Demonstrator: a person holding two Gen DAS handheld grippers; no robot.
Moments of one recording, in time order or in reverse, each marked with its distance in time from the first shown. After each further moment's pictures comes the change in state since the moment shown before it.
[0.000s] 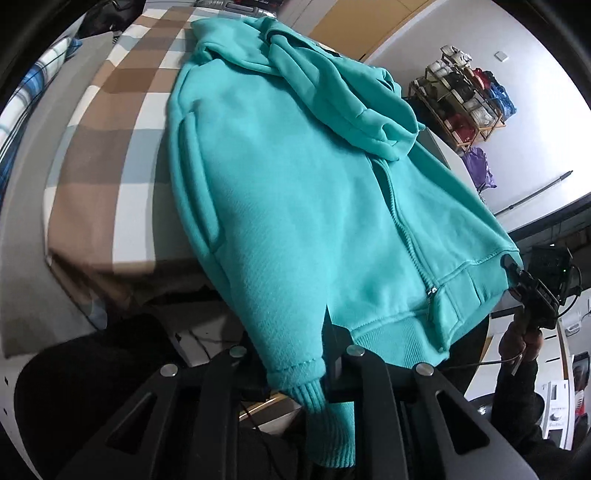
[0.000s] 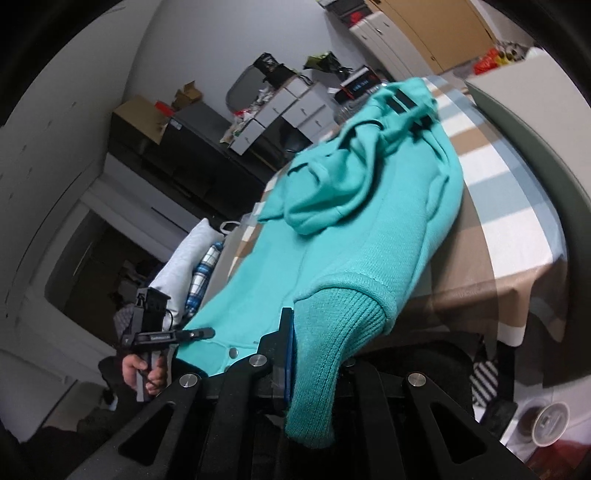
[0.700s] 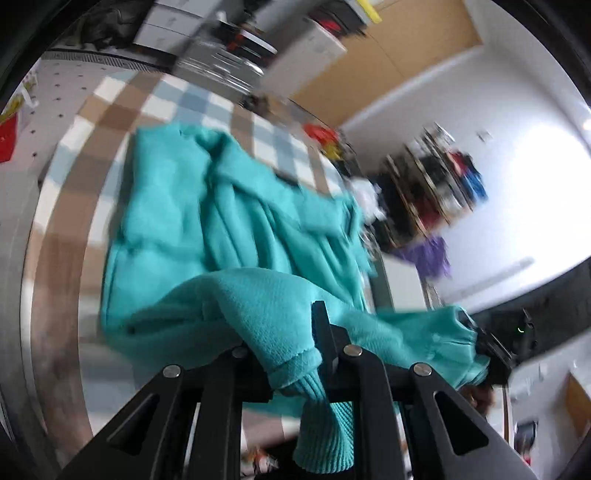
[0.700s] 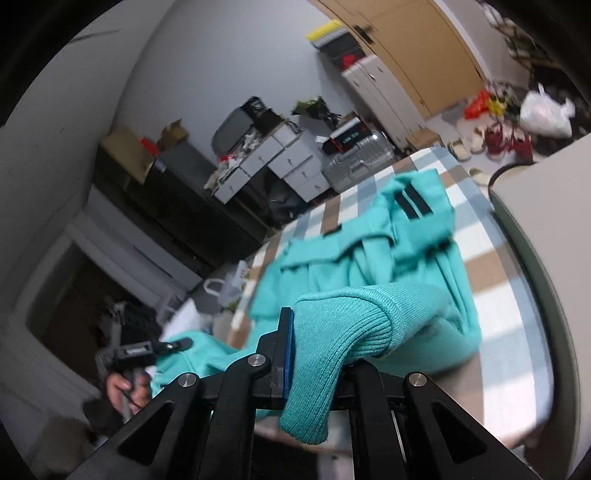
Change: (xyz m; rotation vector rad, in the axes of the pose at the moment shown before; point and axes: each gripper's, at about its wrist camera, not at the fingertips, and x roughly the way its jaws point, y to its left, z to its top) left arm -0.024 -0.034 0.204 -0.107 -0.195 -0.149; right arm 0.025 0.017 0.187 0.071 -0.124 -0.084
